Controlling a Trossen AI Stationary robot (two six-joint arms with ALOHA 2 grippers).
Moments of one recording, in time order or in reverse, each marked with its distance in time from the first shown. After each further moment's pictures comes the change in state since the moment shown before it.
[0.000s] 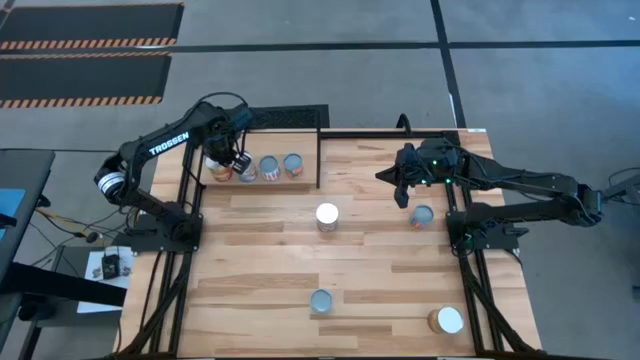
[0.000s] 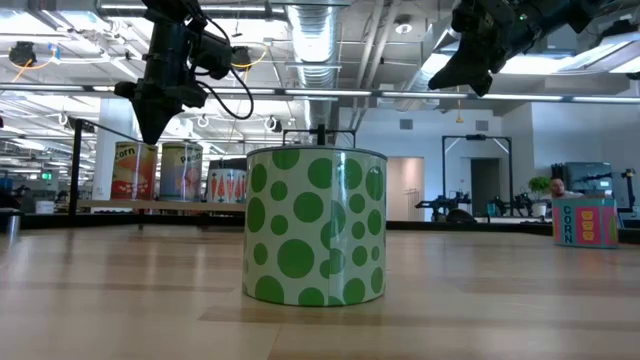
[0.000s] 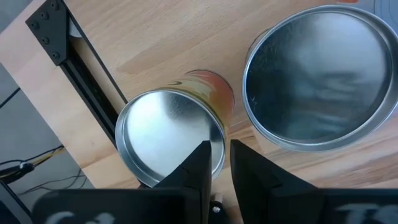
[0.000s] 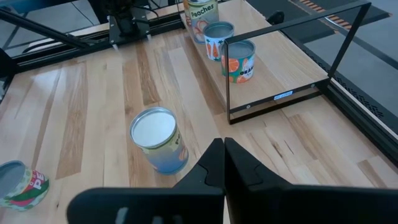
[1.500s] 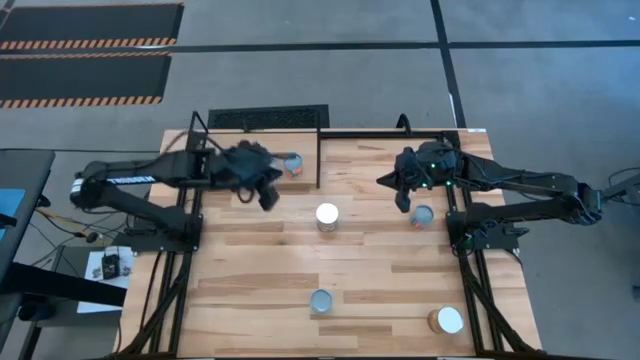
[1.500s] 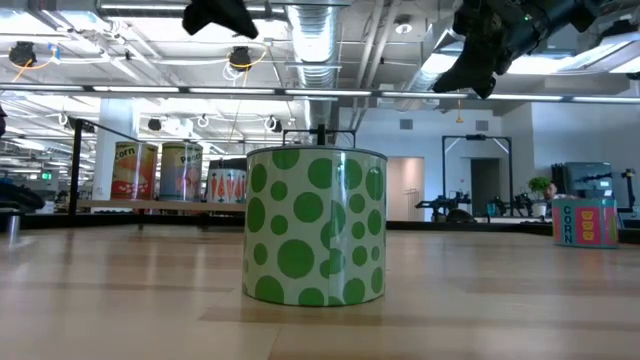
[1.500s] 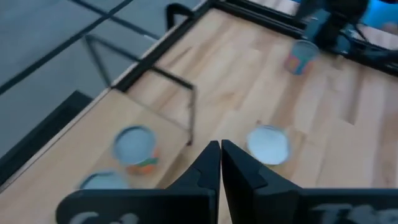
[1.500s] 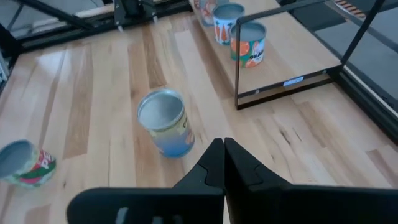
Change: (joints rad) left arm -0.720 -0.252 0.002 0.644 -0.145 -0.034; right arm 0.029 0.000 0.000 -0.056 -0.004 -0.013
